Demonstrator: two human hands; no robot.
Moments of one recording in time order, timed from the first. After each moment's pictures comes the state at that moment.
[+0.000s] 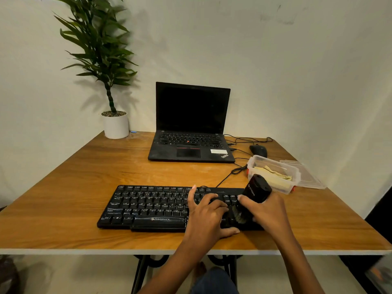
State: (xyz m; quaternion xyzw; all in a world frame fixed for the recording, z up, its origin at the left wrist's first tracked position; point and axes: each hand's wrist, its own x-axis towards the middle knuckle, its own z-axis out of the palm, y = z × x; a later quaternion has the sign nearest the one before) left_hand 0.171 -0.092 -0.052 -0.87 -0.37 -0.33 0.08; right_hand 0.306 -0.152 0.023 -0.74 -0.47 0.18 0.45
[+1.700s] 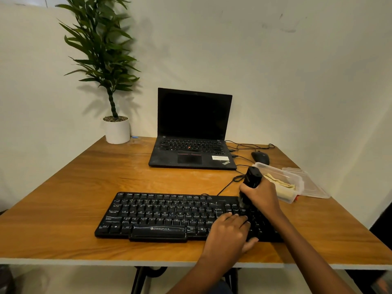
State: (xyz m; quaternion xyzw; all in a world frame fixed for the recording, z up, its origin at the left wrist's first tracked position) left_hand 0.212 -0.102 -0.066 -0.91 -0.25 -0.31 0.07; right_hand 0.347 -0.067 0.002 -0.74 -0.50 0.09 0.45
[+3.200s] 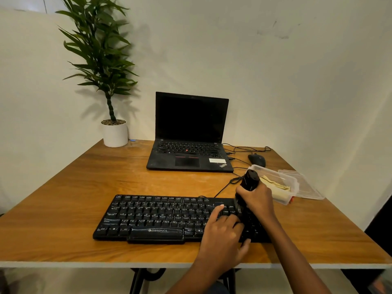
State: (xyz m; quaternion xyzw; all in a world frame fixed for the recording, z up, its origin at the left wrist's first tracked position) left_hand 0.204 -0.110 -0.060 -0.89 -0.32 -0.33 0.07; right_hand 0.333 -0.081 0.012 -0.76 -0.45 0.11 0.46
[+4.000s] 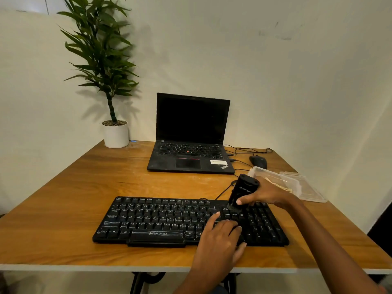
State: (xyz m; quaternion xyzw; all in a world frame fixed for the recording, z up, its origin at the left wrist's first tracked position) left_hand 0.192 -0.107 -0.072 -0.89 -0.32 -0.31 0.07; right_hand 0.366 -0.075 0.055 -0.63 -0.66 0.34 0.23
